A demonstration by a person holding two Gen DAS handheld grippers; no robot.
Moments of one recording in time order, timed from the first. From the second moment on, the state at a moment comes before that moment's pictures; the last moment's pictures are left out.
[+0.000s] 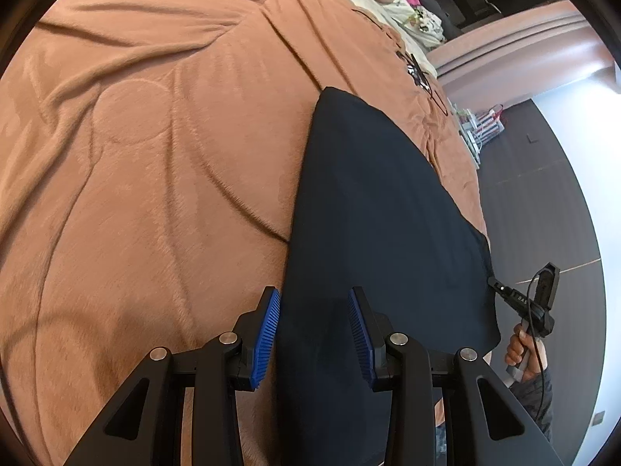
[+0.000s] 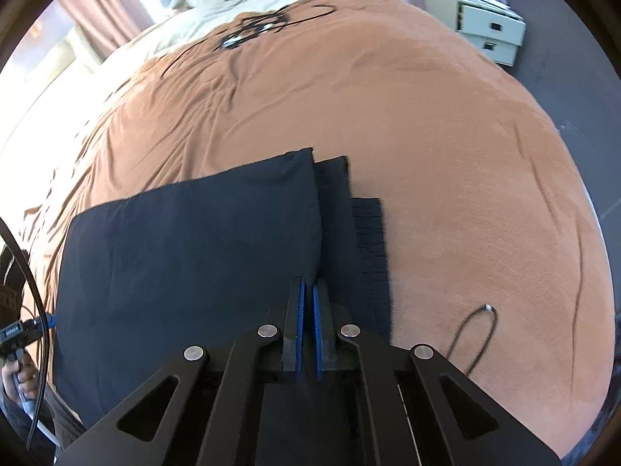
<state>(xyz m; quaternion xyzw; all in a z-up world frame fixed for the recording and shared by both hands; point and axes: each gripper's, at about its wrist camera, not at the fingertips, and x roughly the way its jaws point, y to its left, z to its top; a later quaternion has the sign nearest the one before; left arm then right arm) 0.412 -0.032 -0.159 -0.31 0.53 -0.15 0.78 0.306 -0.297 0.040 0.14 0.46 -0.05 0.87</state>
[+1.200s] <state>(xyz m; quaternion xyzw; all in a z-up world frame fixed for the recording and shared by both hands) 0.447 -0.044 -0.173 -0.30 0.54 -0.19 0.76 0.284 -0.300 0.026 0.14 0.48 -0.07 0.86</state>
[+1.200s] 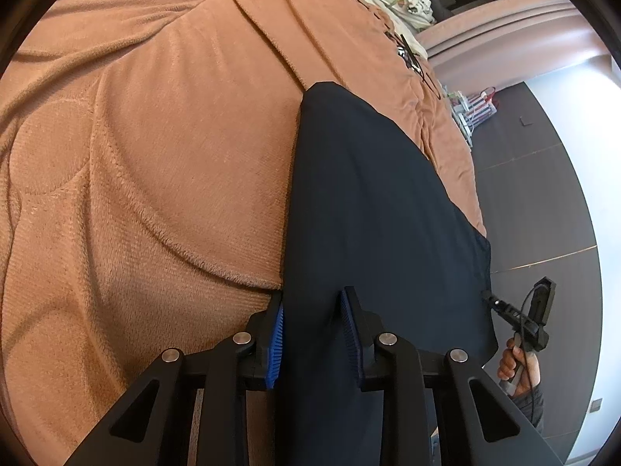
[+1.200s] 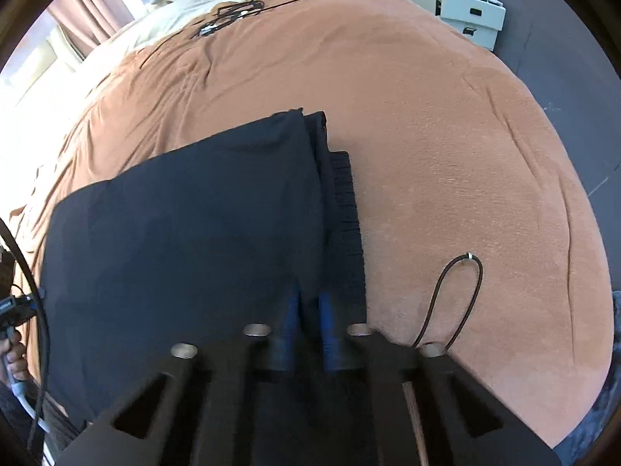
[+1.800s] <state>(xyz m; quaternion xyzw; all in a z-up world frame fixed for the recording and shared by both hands) 0.443 -0.051 -0.185 -0.34 0.55 -0.21 0.73 0.269 -0.319 0.024 0.17 0.47 -0.10 0.86</state>
